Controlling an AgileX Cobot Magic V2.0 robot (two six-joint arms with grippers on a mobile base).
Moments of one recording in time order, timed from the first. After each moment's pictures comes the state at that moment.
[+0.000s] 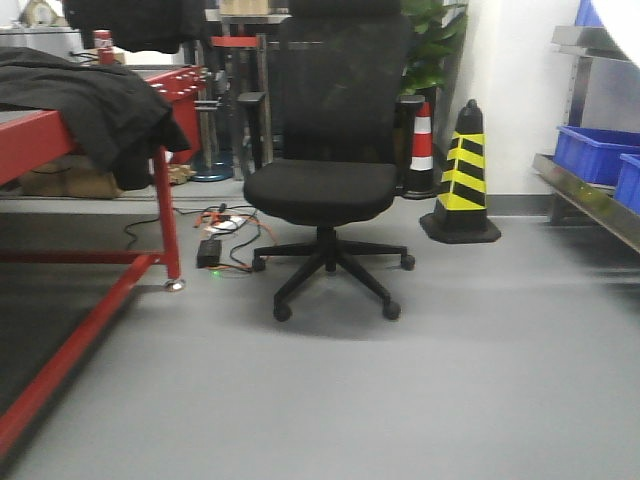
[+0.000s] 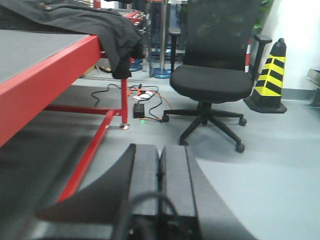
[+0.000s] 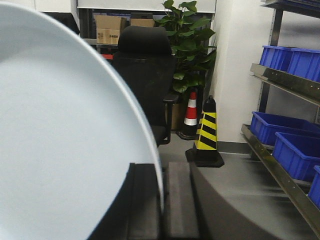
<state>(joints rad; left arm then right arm) -0.02 -0.01 0.03 -0.13 0.05 0.16 0.01 0.12 -0.31 0.09 0.16 -0.07</state>
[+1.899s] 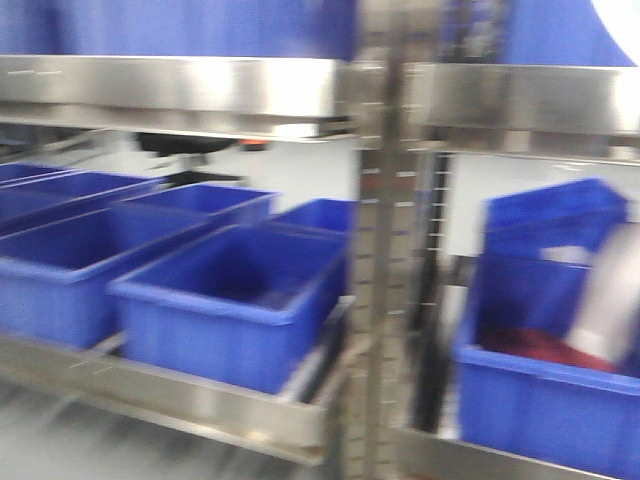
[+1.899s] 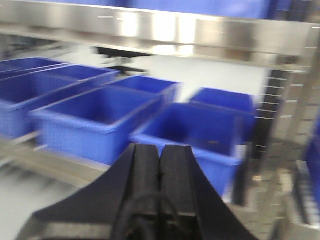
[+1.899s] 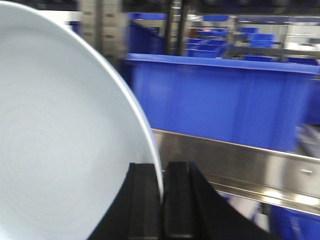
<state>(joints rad) -0.02 -0.01 0.03 -0.13 0.05 0.16 0.01 0.12 -0.31 0.09 0.16 -0.07</state>
